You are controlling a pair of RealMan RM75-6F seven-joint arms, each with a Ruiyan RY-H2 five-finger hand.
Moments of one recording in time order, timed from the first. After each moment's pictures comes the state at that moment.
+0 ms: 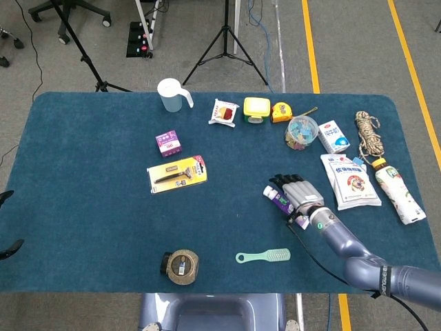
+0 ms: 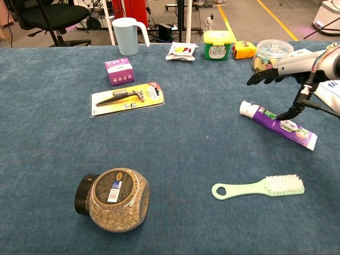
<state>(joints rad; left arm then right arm) -0.07 -0.73 -0.02 -2.00 1.43 1.45 0.10 0.87 -1.22 0.14 -1.64 -0.73 0.61 -0.33</state>
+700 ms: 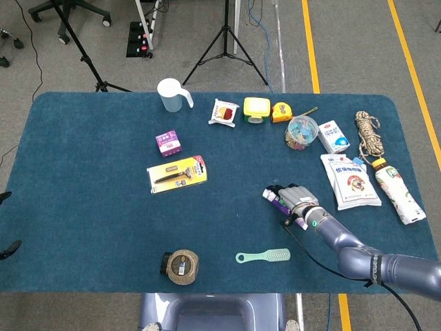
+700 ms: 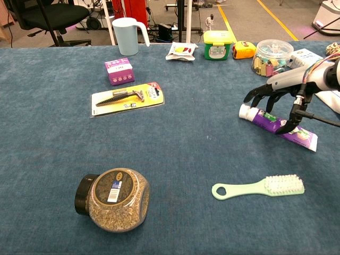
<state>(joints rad) -0.06 -0.74 -0.02 -1.98 1.42 1.44 0.09 0.99 -1.22 0.03 -1.62 -0.64 0.52 -0.27</state>
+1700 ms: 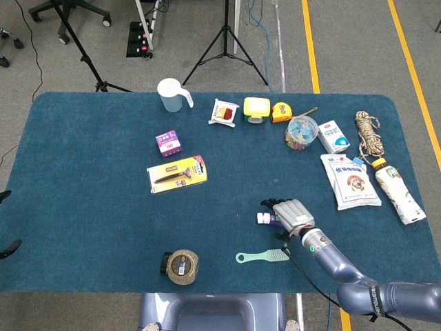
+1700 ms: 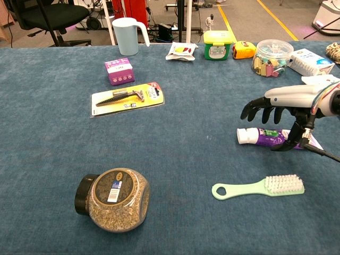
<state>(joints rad) -0.07 -0.74 -0.02 -1.97 1.43 1.45 0.08 0.86 -1.31 -0.05 -1.73 -0.87 0.86 -0.31</state>
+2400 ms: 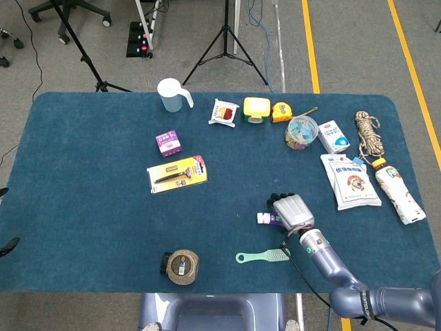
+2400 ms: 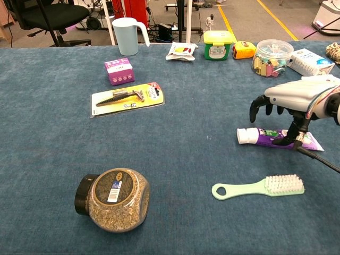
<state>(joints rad) -0.06 -0.73 -0.03 -1.98 1.44 1.46 0.08 0.79 -1.42 -0.03 -1.64 -0.90 1.00 -0.50</state>
